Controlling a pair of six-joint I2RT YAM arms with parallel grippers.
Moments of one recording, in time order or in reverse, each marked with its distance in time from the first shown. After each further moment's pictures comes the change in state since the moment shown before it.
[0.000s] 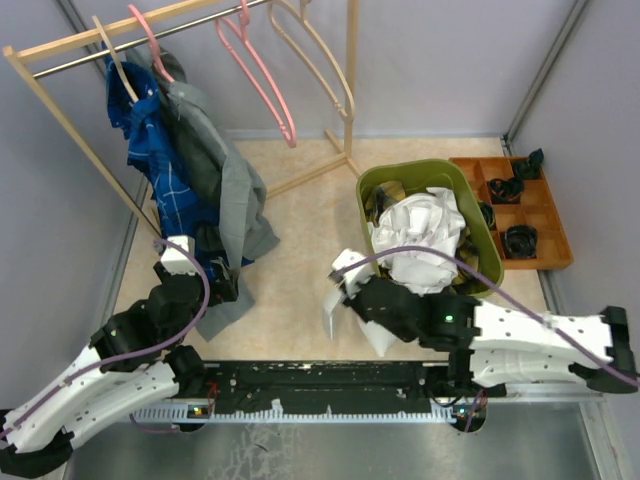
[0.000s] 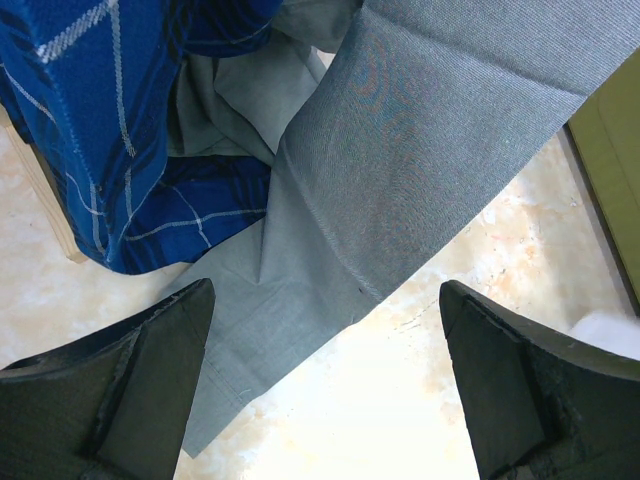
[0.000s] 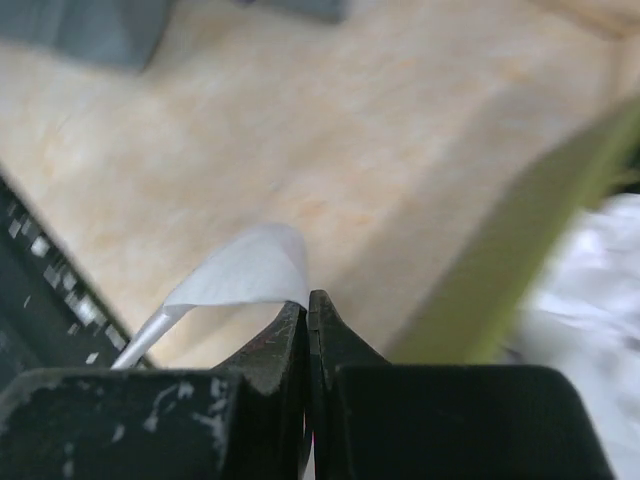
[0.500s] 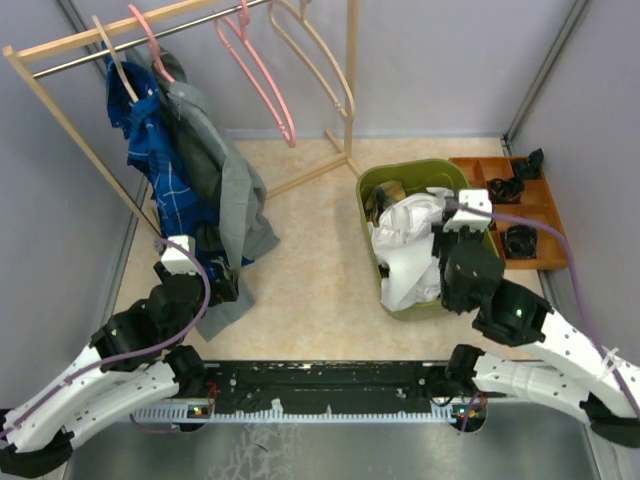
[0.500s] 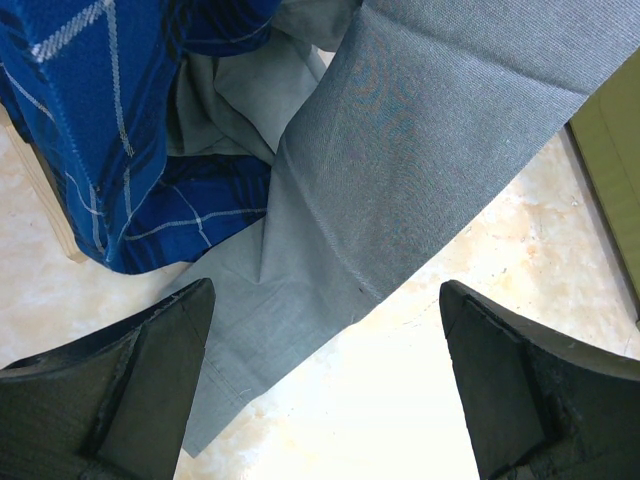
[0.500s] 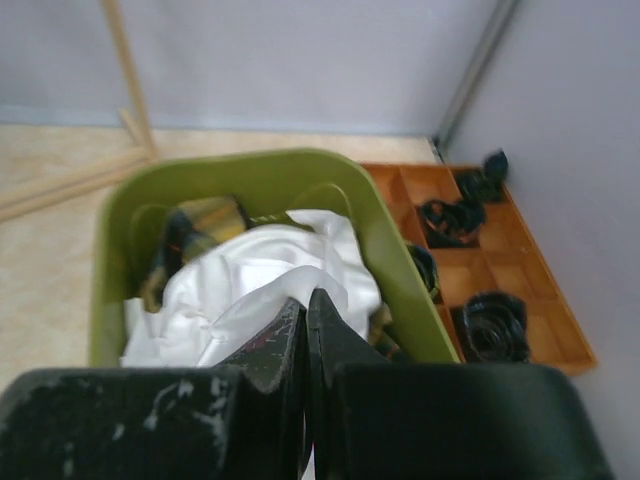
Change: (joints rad) left arm 0.000 0.002 0.000 0.000 0.000 0.000; right arm -0.218 -0.336 0.122 0.153 0.768 -0.163
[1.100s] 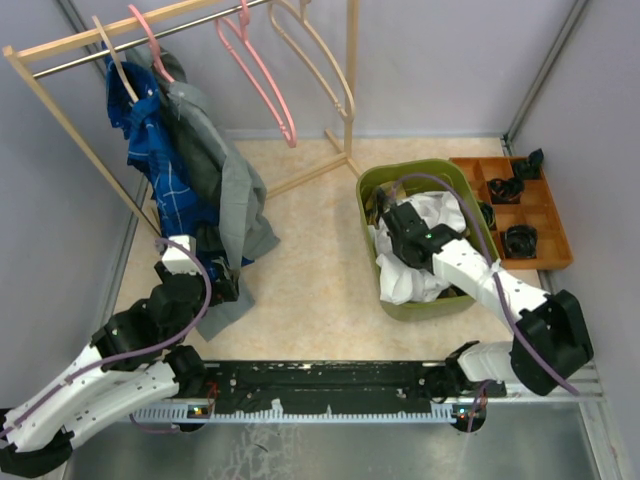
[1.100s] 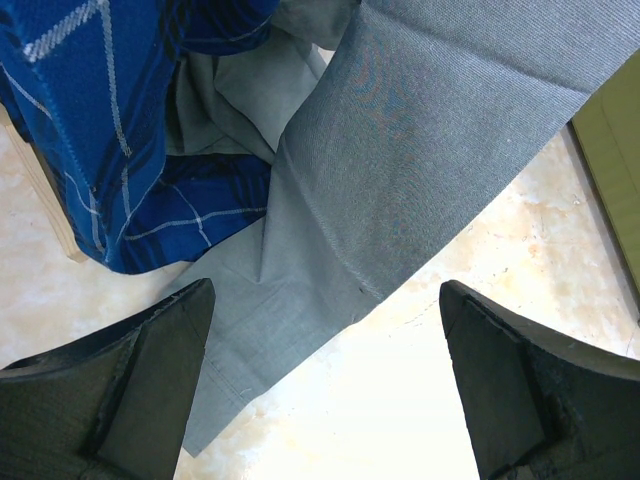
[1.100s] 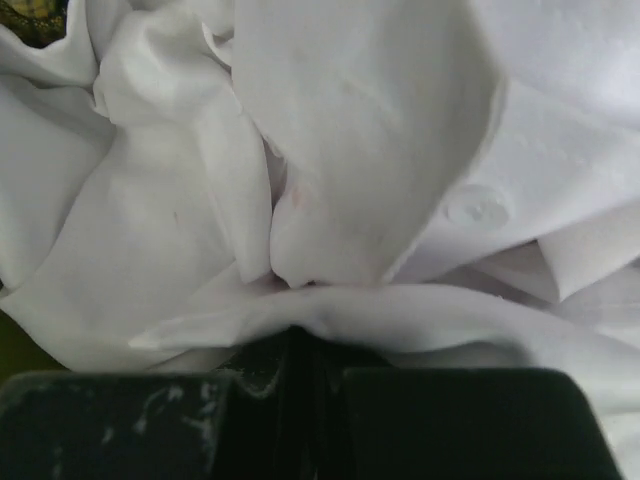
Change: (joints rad) left arm 0.000 0.006 0.000 0.000 0.001 0.000; right arm -0.590 0.648 0.008 -0.430 -0.870 0.401
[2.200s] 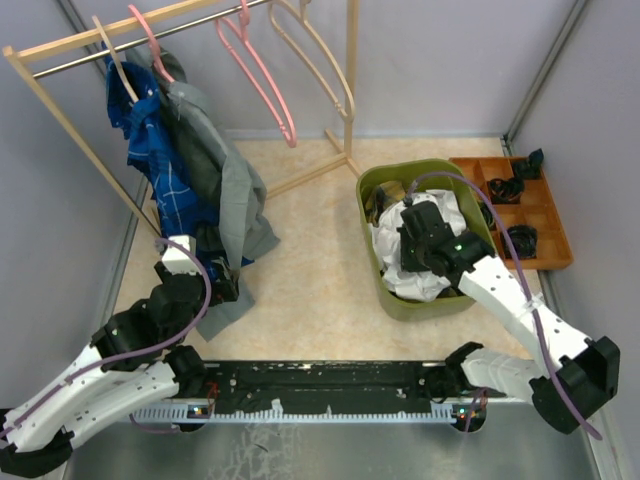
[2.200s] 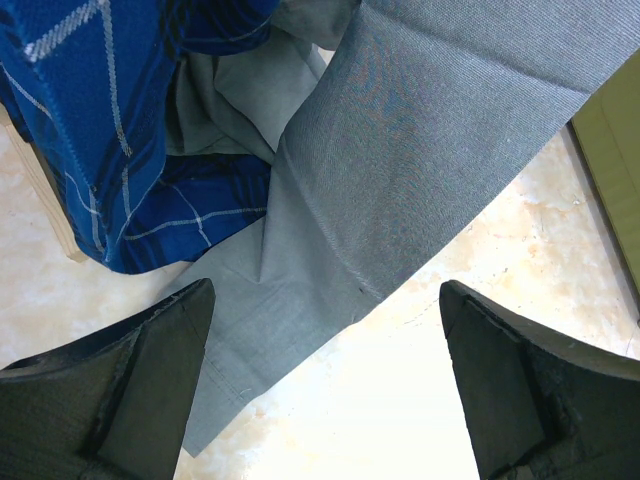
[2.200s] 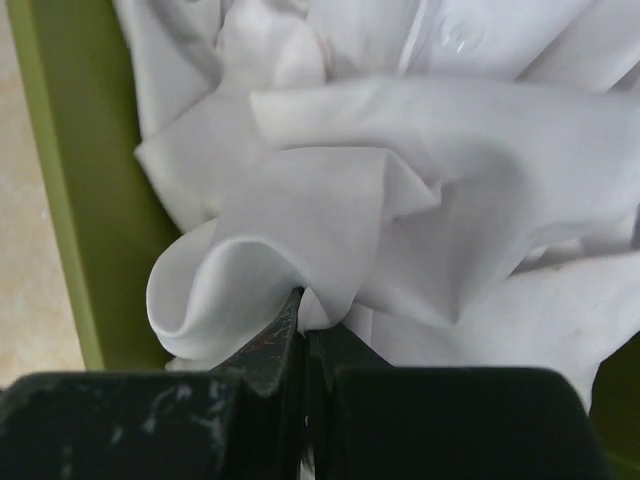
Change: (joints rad) left arm 0.000 0.000 0.000 0.000 0.000 0.000; right arm 0.000 -0.237 0.050 -0.156 -0.162 0.091
